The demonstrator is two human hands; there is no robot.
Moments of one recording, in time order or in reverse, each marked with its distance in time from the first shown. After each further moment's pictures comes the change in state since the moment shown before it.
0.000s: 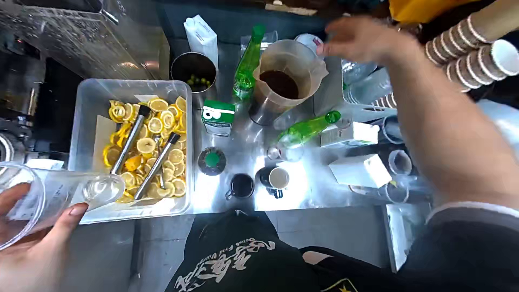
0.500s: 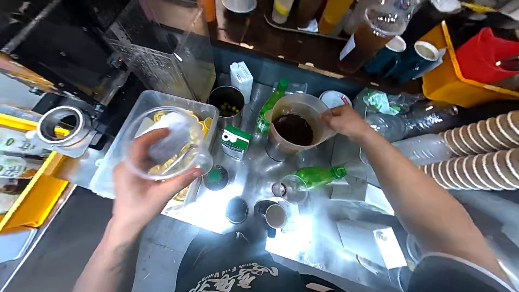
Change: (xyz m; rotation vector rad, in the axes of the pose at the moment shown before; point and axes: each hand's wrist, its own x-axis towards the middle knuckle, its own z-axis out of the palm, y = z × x) left_hand 0.025 0.144 0.124 -0.022 -0.058 0.244; right_hand 0.050 0.045 0.071 0.274 0.019 0.056
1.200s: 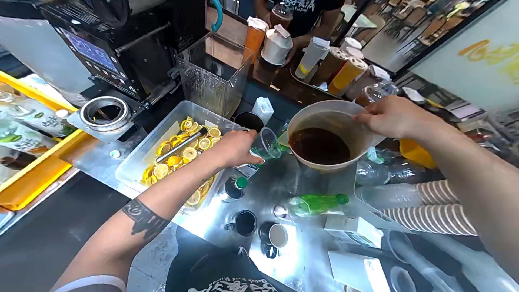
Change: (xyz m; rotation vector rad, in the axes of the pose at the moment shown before) left_hand 0.094 -0.038 0.060 0.442 -0.653 -0.051; right_hand -0.074 -0.223 -0.094 -0.684 0.032 -0.146
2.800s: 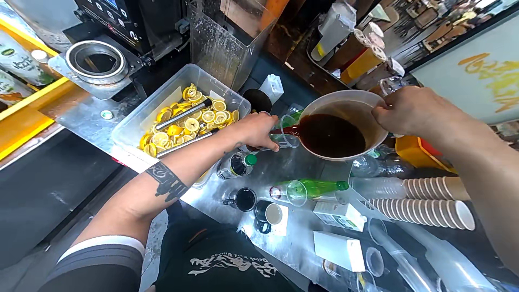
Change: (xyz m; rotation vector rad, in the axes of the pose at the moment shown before) left_hand 0.017 -0.005 0.032 -0.118 -0.062 0.123; right_hand -0.010 -0.040 0.006 -0.364 0.015 0.101
